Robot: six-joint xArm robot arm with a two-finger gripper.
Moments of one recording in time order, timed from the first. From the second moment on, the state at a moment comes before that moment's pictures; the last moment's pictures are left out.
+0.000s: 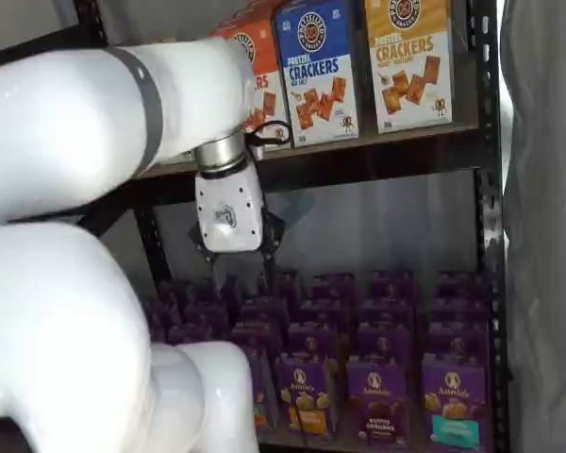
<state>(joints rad) 0.13 -0.91 -0.52 0.03 1.43 0.14</state>
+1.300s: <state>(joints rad) 0.04 -0.80 -0.38 0.01 1.17 0.05</state>
